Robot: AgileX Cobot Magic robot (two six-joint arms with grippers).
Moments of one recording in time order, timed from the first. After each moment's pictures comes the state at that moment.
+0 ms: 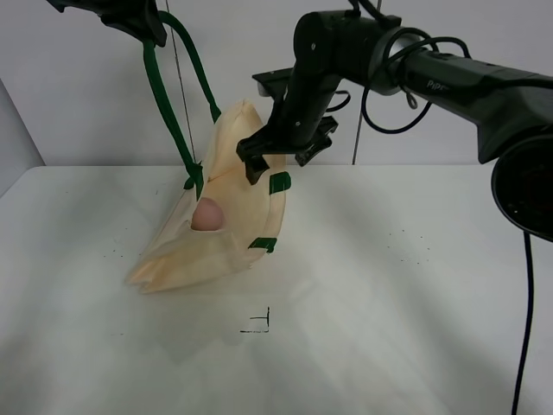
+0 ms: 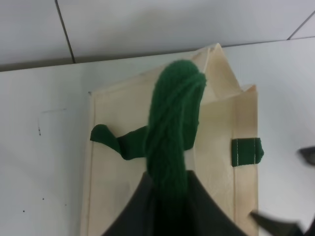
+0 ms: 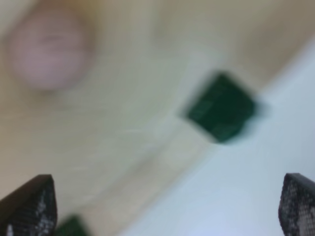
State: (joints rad) left arm -0.30 1.90 -2.25 0.01 1.18 -0.19; right arm 0.55 2.24 -2.14 0.05 1.11 0.01
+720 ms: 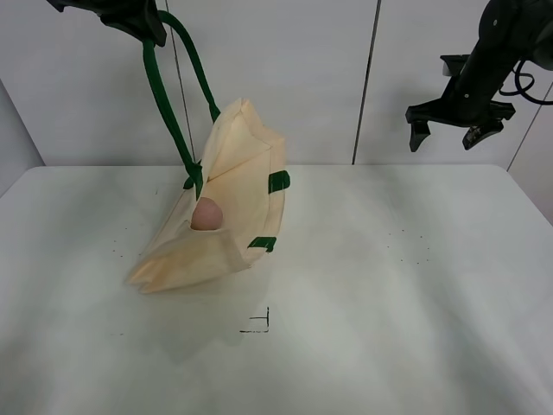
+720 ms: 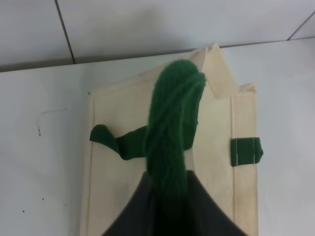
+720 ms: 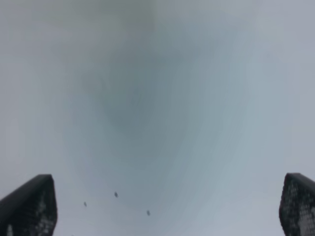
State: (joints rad) left arm -0.30 1.90 -2.25 0.01 1.18 -0.19; right arm 0.02 2.24 -2.15 0.01 1.19 0.03
